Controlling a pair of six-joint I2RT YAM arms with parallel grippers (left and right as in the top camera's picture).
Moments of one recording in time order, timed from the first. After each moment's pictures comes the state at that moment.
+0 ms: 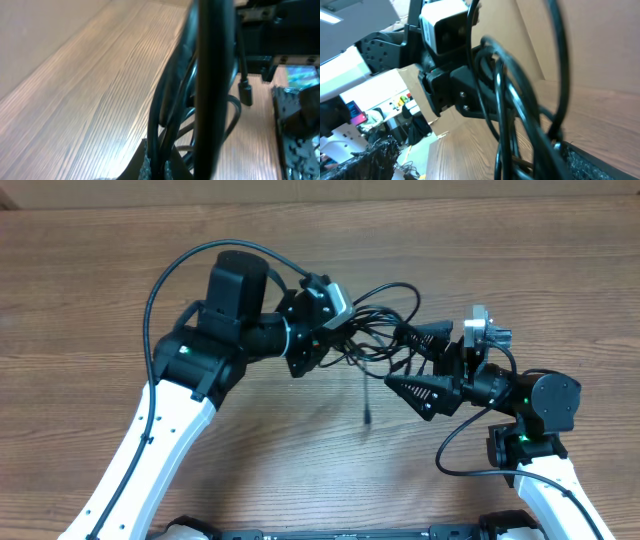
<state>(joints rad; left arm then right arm) -0.40 1.36 1.33 -0.65 0.74 0.45 0.12 1.04 0.48 0.90 -1.09 0.74</state>
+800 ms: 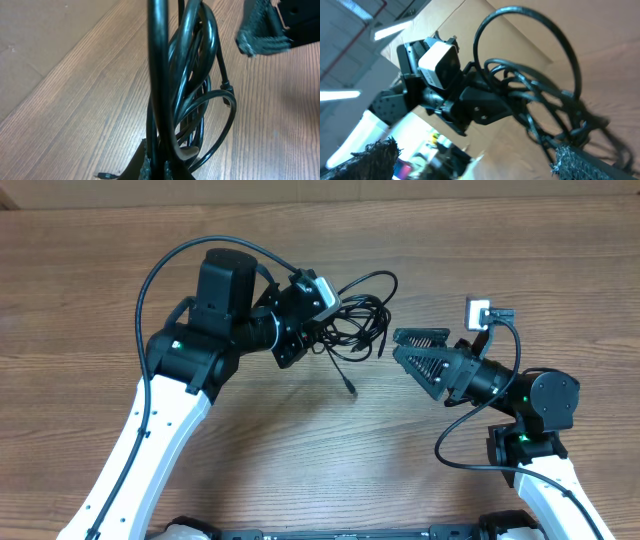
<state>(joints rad) -0.35 1.38 1.33 -0.66 0.59 0.53 0.12 1.04 0.48 0.88 -0.99 1.17</state>
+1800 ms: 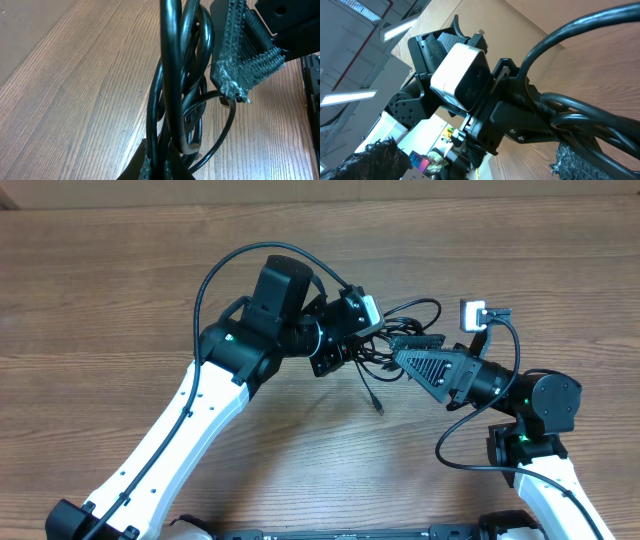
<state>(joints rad) -0.51 1.48 1.33 -0.60 0.59 0.53 0.12 1.04 0.48 0.91 -1.04 1.27</state>
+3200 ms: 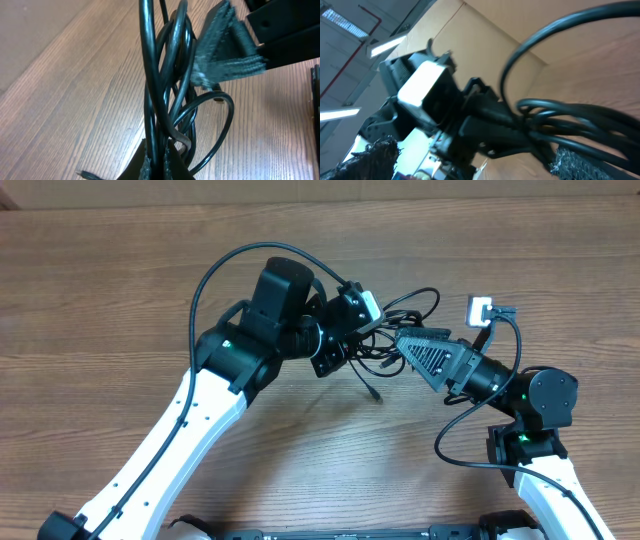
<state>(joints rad) -0.53 1.44 1.33 -0.59 0.52 0.44 0.12 1.04 0.48 0.85 -0.93 1.20</state>
